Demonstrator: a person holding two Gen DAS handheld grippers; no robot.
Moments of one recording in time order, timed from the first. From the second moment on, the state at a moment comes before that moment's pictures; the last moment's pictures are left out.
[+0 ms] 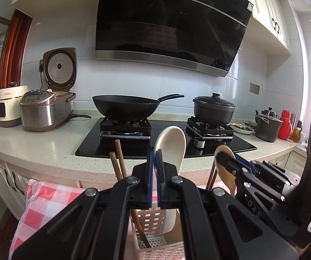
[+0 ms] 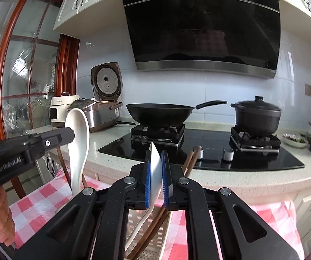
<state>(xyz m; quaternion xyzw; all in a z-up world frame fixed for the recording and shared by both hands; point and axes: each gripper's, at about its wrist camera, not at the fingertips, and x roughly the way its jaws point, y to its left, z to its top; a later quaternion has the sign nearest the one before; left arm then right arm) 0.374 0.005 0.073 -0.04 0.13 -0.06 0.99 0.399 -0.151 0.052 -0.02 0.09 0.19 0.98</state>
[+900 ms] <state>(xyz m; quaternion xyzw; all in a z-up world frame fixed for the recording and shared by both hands) 0.383 0.008 0.027 -0.06 0.16 -0.04 0.99 0.433 -0.130 0.027 -0.06 0.05 0.17 0.98</state>
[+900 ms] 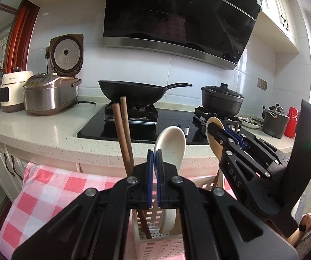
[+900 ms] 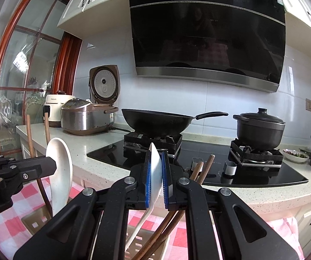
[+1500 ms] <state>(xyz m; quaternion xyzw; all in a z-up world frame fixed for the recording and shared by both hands) 0.379 0.014 0.012 -0.06 0.17 -0.03 0.98 0.426 -0.125 0.014 -0.06 0.03 0.17 0.98</state>
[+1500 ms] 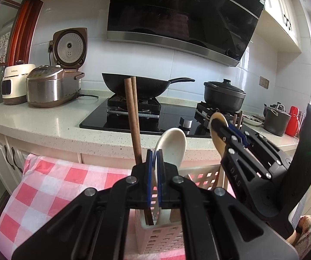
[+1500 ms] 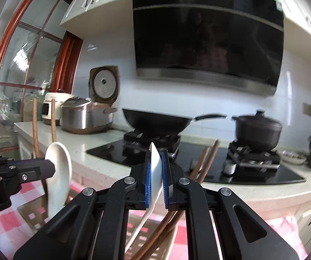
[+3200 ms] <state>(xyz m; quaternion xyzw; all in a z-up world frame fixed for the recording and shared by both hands) 0.216 0.048 -0.073 -0.07 0.27 -0.01 0.96 0.241 -0.183 -0.076 0.02 0.32 0.14 0.94</state>
